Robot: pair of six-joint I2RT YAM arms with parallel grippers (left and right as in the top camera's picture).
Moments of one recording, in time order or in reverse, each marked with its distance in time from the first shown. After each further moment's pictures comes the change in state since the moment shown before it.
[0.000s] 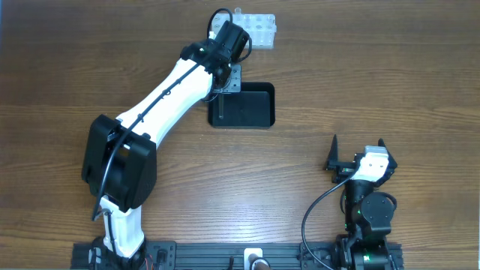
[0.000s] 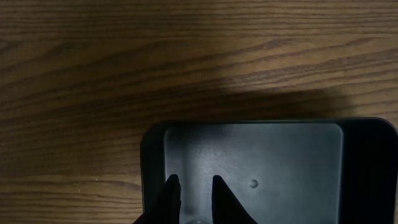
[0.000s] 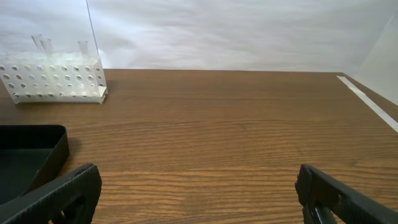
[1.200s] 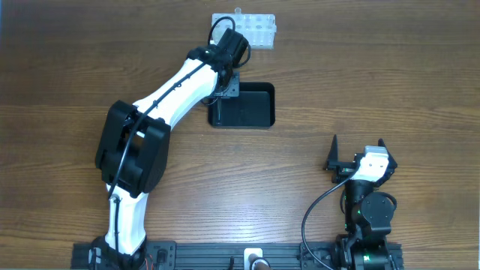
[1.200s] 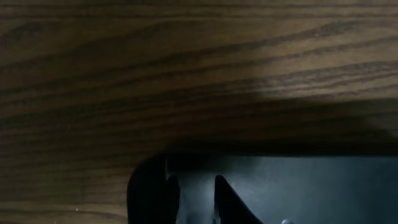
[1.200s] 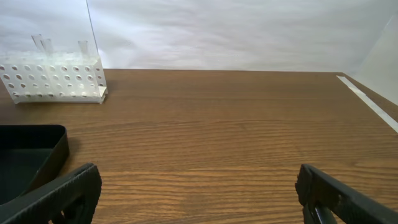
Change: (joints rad) left arm 0.019 0.118 -0.001 0.046 -0.005 -0.003; right arm 0.000 0.000 0.000 0.000 0.000 0.000
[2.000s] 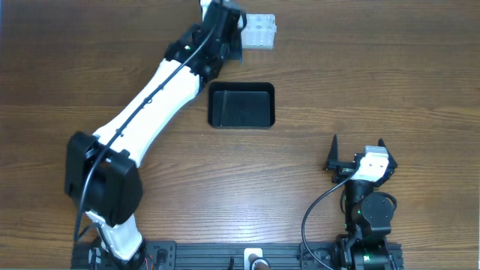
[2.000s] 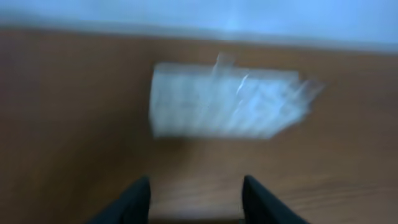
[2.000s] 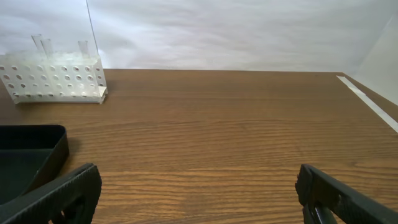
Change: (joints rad) left arm 0.000 -0.238 -0.005 0.339 -0.119 0.072; right arm 0.000 0.000 0.000 0.000 0.000 0.000
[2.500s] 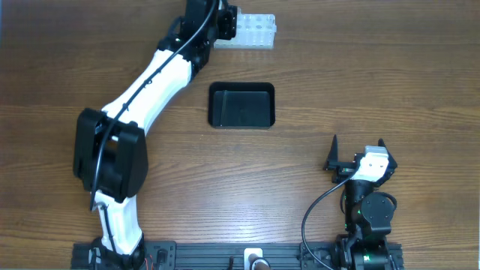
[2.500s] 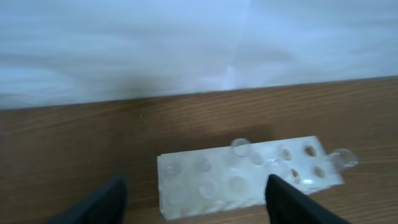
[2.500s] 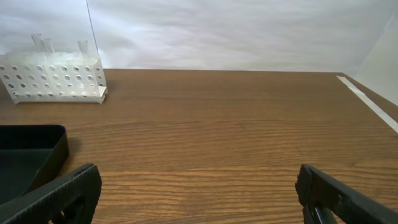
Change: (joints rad) left arm 0.115 0.145 0.003 0.336 0.139 0.242; right arm 0.000 0.000 0.000 0.000 0.000 0.000
